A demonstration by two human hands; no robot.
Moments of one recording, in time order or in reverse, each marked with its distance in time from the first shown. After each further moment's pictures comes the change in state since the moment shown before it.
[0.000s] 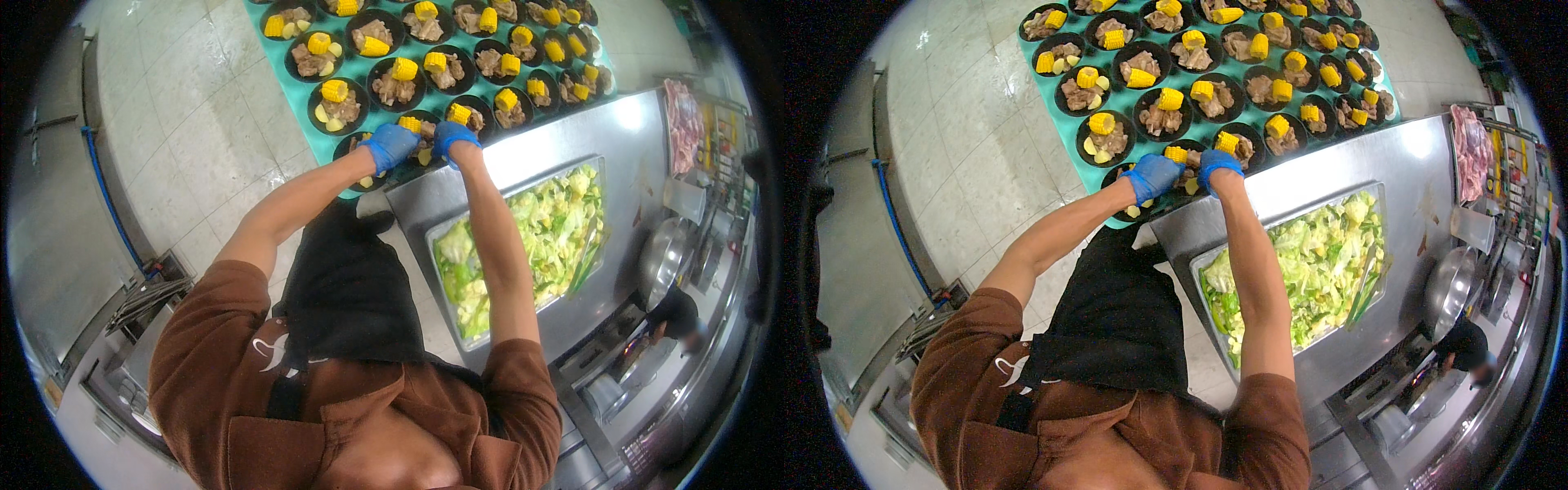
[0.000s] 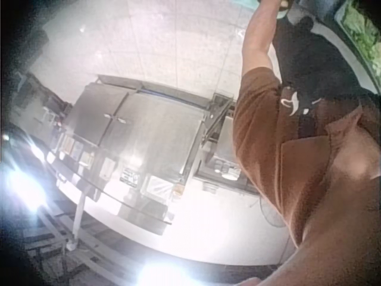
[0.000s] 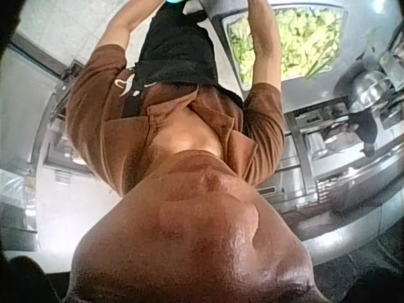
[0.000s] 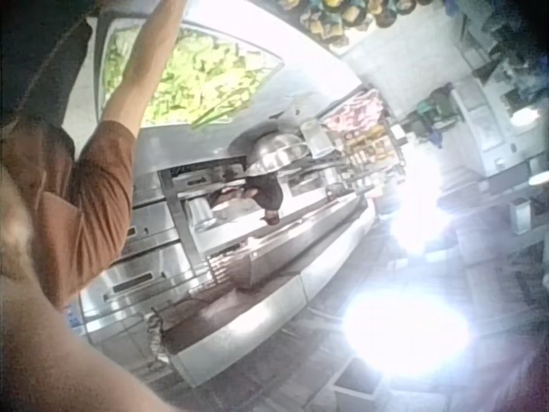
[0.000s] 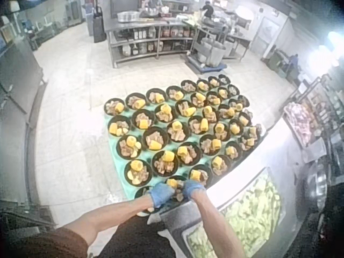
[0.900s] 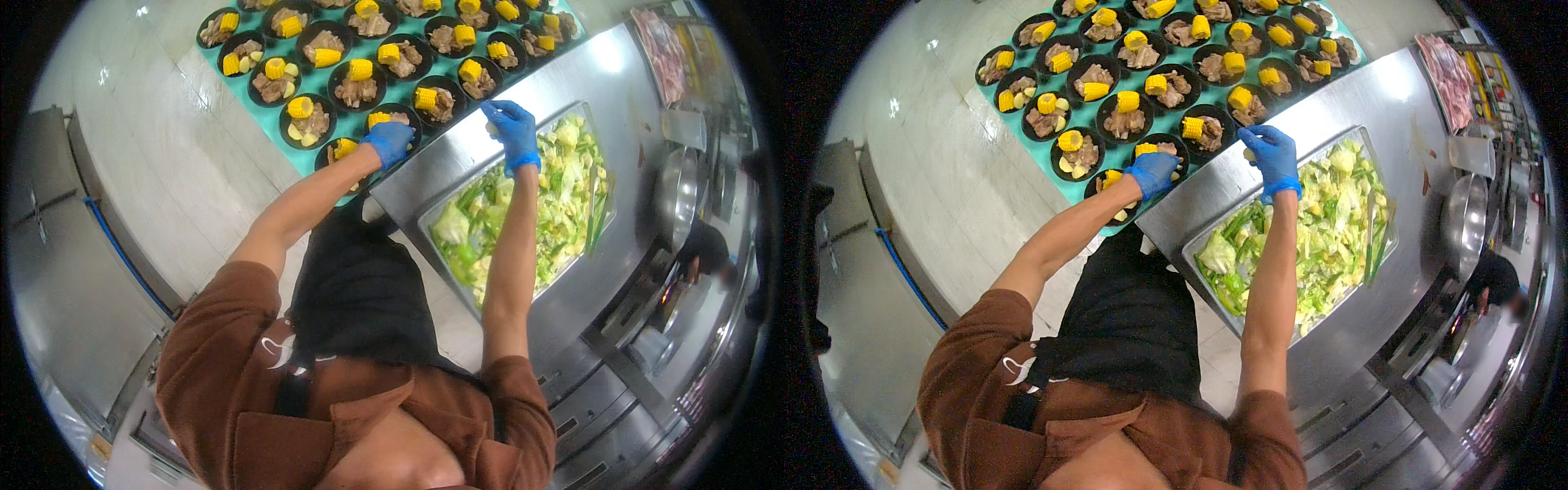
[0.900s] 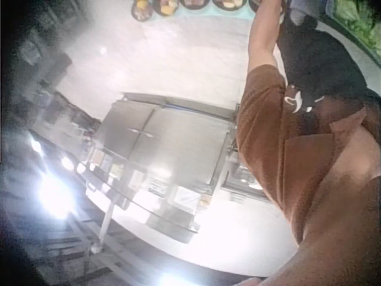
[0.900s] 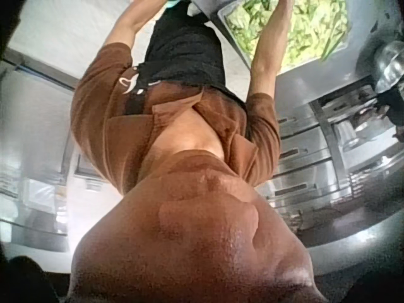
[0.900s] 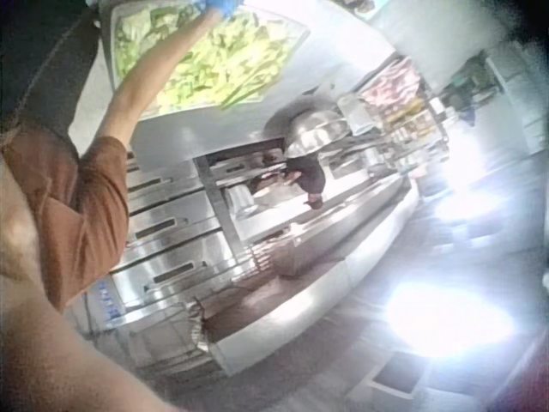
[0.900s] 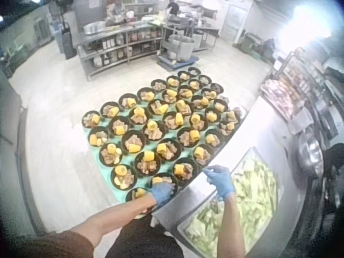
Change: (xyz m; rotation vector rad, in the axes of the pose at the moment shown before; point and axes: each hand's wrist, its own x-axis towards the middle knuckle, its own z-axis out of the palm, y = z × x) left_hand 0.047 0.018 0.046 -0.106 0.098 0.117; right_hand -0.155 0.058 -0.066 1.337 0.703 0.302
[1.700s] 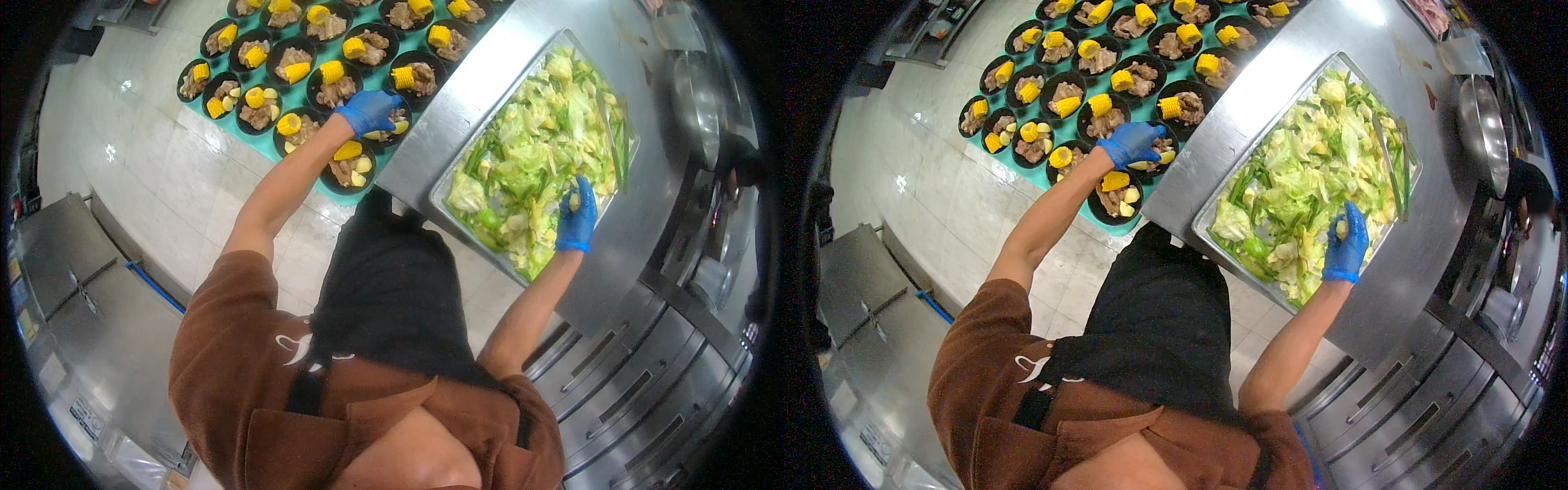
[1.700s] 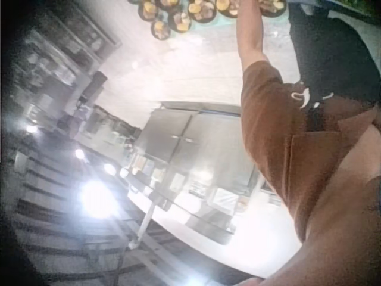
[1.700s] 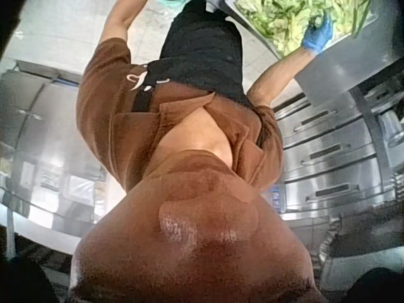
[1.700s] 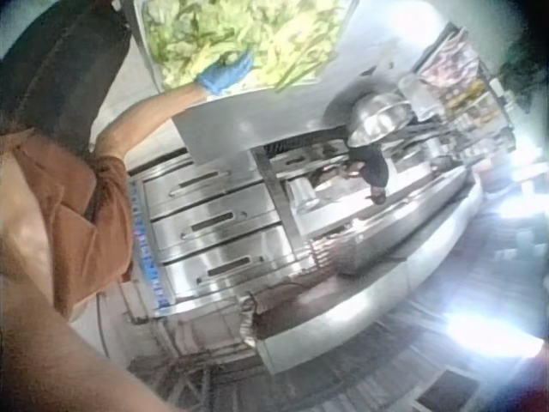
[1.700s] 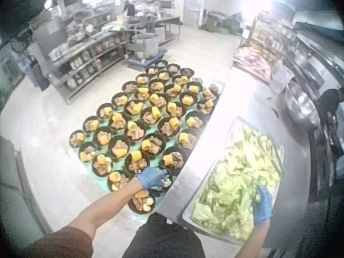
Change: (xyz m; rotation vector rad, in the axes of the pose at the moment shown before) left_hand 0.033 0.016 -0.086 0.196 -0.476 0.217; right_hand -0.211 0.120 -0.134 0.632 0.681 0.220
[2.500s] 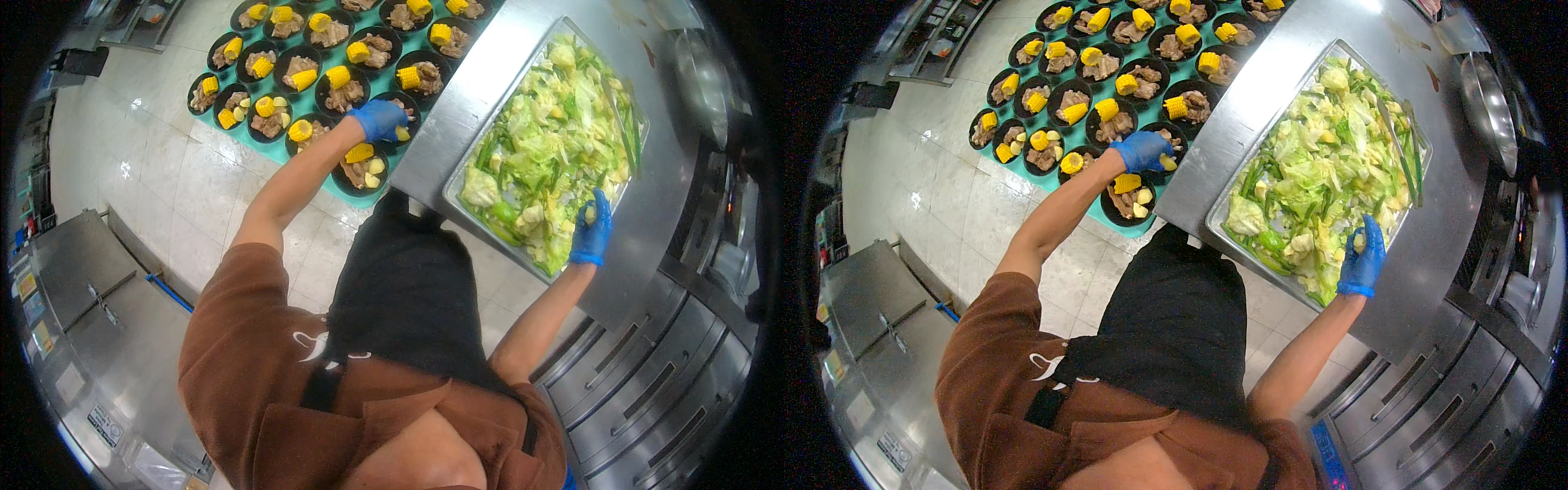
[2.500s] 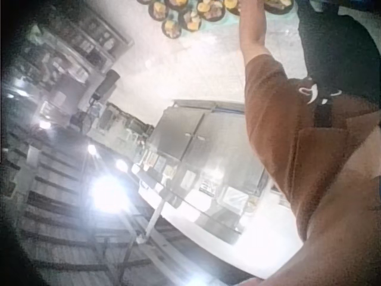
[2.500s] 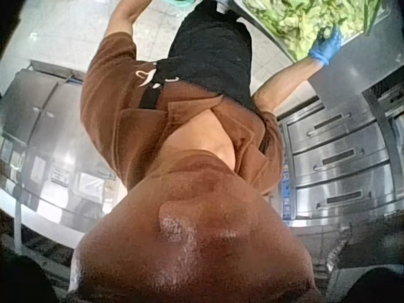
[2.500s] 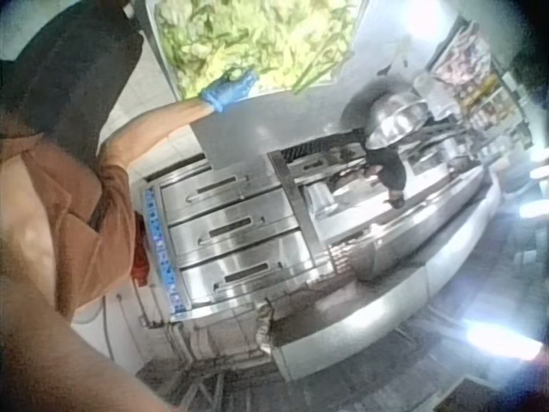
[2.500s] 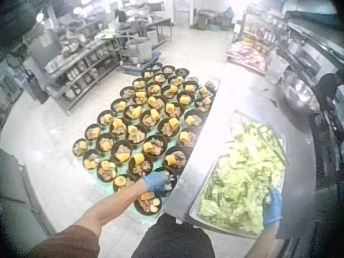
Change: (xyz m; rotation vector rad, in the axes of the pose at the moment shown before) left_hand -0.002 -0.002 0.007 0.119 -0.193 0.127; right_hand -0.029 0.015 -0.035 0.084 0.132 -0.059
